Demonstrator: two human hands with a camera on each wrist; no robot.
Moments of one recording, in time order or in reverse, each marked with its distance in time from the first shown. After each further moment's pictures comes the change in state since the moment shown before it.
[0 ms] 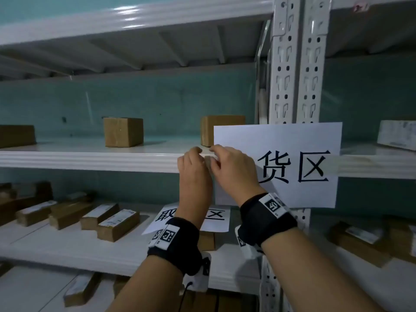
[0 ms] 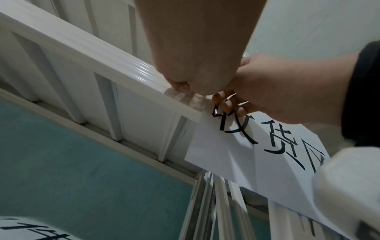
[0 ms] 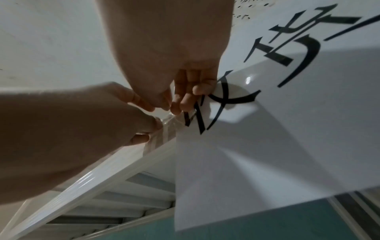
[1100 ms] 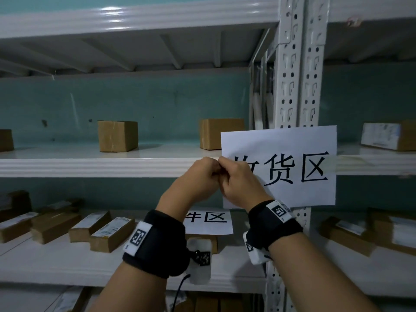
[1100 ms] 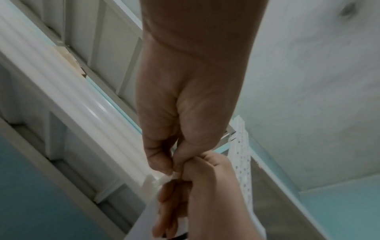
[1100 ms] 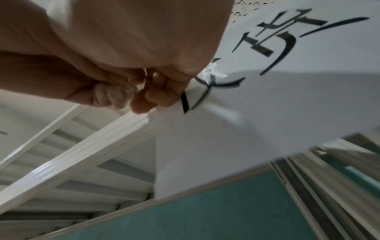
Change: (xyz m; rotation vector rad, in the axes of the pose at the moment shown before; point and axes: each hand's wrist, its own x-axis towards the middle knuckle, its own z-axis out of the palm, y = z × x) left_hand 0.047 0.009 -0.068 -0.142 -0.827 -0.011; right_hand -0.019 -0.002 0.017 0.294 -0.067 -0.031
